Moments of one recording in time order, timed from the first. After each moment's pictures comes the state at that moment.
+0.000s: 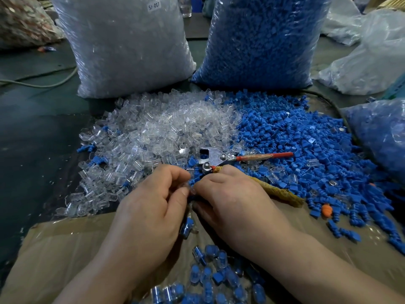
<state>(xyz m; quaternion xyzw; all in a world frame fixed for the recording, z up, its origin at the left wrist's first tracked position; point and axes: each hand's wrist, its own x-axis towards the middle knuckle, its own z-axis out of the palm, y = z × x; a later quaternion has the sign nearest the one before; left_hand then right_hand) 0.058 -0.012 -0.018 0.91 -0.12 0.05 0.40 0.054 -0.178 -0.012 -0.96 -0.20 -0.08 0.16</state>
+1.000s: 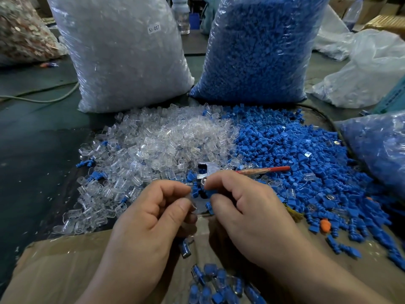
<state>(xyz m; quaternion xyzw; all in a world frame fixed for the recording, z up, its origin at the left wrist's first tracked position) 0.060 -0.019 -0.027 0.74 -0.09 0.00 0.67 0.048 -0.192 0.006 -0.90 -0.07 -0.07 0.42</state>
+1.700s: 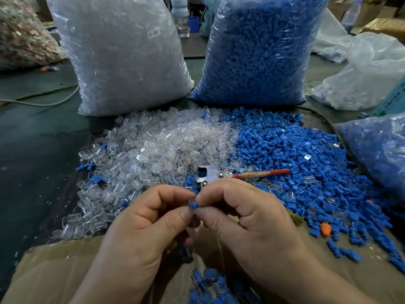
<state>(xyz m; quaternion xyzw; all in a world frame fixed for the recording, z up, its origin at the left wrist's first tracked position) 0.062 -0.017 -0.013 0.61 -0.07 -0.12 0.78 0.041 -0.190 0.007 -0.83 -0.16 -0.13 0.52</state>
